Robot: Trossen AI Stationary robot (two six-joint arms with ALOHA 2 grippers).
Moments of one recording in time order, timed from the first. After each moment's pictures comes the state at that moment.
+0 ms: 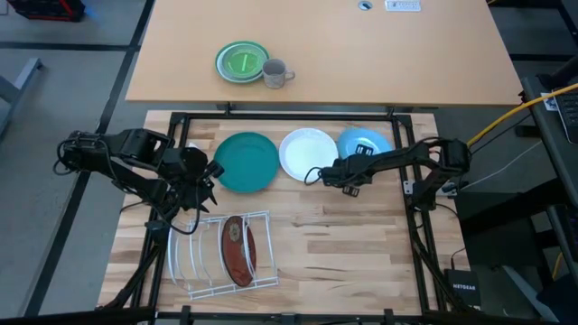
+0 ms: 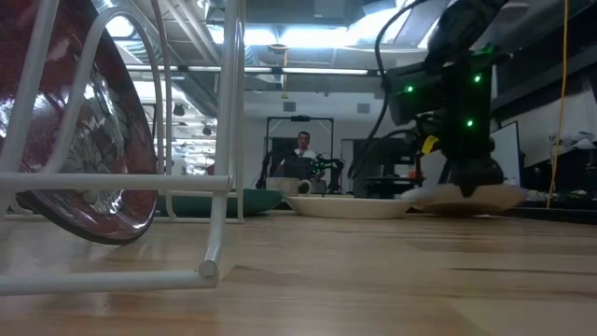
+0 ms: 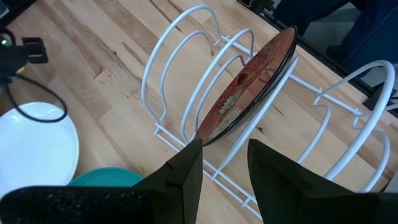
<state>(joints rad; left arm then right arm) -0.18 1.17 1.46 -1.29 0.19 0.56 -0.10 1.69 0.93 -1.00 0.54 0.31</state>
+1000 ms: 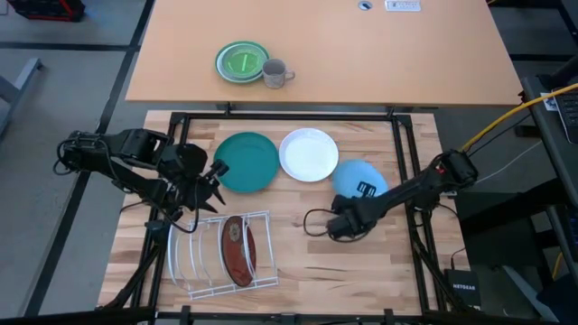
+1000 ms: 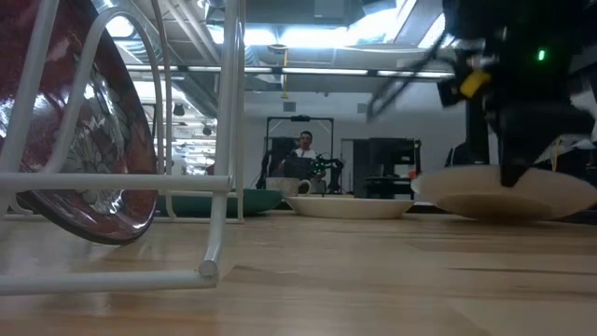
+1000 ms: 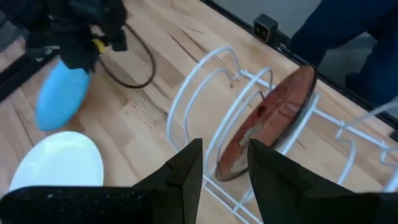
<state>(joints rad) -0.18 1.17 1.46 -1.14 0.19 0.55 0.40 1.69 1.05 -1.09 0.32 0.85</state>
